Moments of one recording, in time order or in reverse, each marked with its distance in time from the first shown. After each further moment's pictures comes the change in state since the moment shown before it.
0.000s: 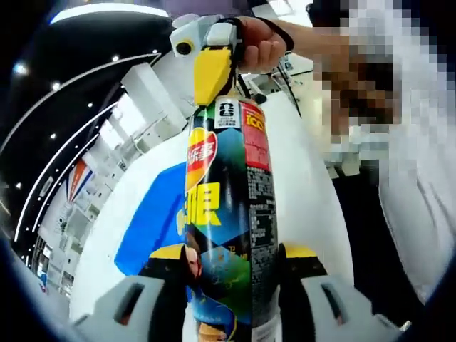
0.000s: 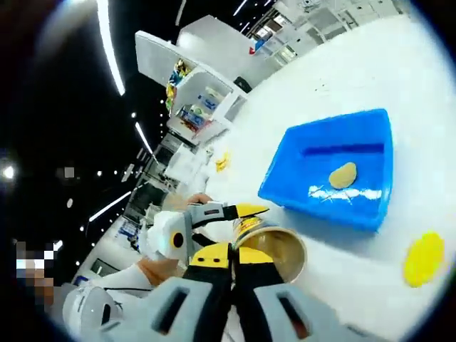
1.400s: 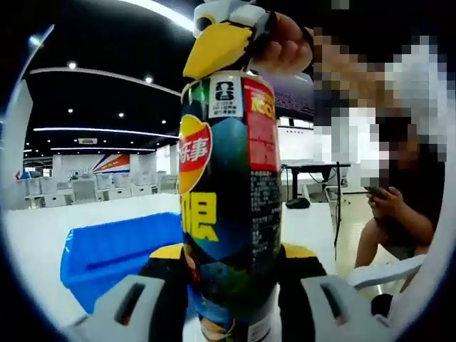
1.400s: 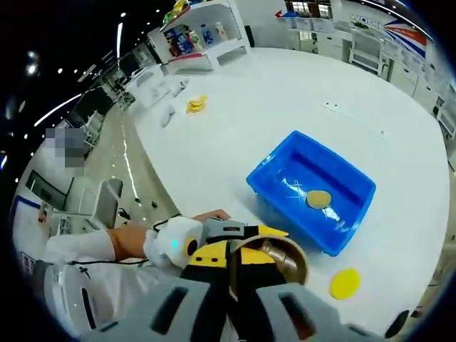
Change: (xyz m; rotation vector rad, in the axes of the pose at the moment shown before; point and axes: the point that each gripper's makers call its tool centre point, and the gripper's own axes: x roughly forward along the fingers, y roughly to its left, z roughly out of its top) left arm 0.039 -0.008 0.055 -0.509 -0.530 0.205; right arm 0.016 0.038 0.010 -0.380 0.337 -0.344
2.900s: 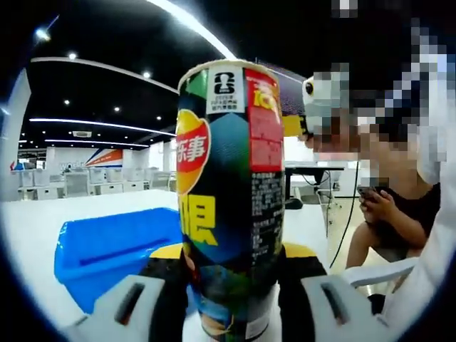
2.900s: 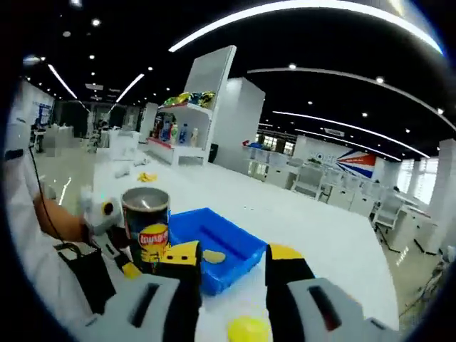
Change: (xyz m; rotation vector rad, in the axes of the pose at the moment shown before) left arm -0.002 0.001 -0.004 -0.036 0.002 -0.053; right arm -0.077 -0.142 -0.075 -0.169 -0.824 -0.457
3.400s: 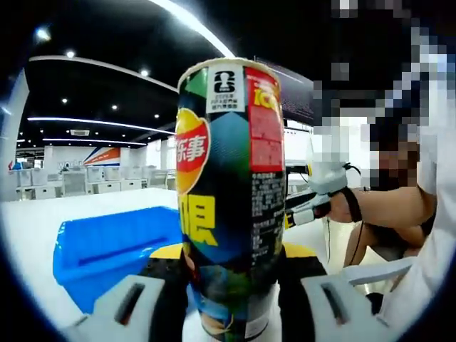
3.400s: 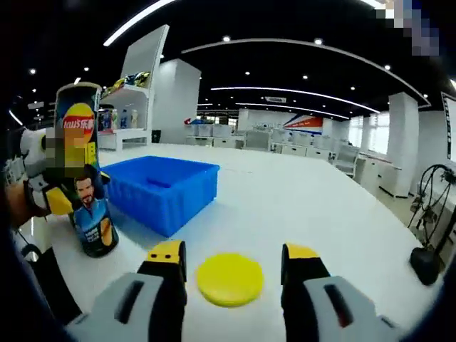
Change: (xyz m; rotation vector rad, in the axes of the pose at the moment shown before) left arm 0.000 -0.001 0.000 -0.003 0.011 -0.014; right arm 0.020 -0.023 -0.138 0.106 0.088 -0.285
